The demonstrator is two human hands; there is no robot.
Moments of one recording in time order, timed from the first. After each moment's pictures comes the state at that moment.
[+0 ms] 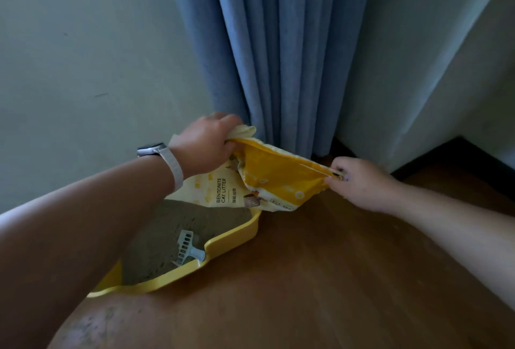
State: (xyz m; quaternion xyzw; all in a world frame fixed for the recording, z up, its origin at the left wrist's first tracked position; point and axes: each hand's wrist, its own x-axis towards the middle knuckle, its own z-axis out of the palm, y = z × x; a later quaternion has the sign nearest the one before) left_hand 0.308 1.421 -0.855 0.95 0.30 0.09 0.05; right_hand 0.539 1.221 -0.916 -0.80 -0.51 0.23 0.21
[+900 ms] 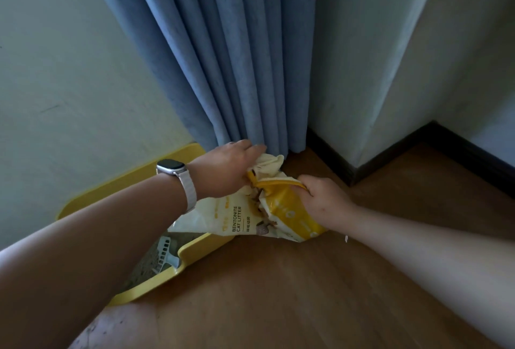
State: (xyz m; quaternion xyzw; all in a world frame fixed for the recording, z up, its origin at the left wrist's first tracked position) left_hand 0.378 1.363 -0.881 0.98 0.18 -0.06 0.02; right_hand 0.536 1.207 -0.974 -0.76 -0.51 0.25 0.32
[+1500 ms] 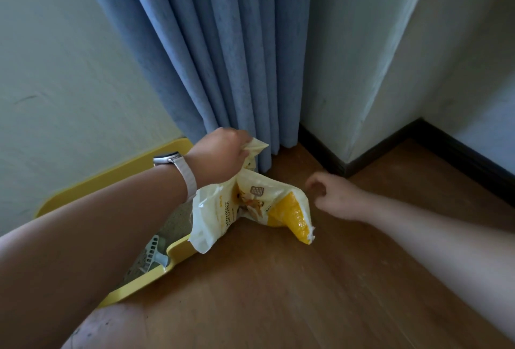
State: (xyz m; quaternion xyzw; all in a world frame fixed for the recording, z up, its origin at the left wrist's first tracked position) left_hand 0.392 1.369 -0.885 0.95 0.29 0.01 0.07; right_hand 0.579 1.191 -0.981 -0.78 -0.47 0.36 0.20
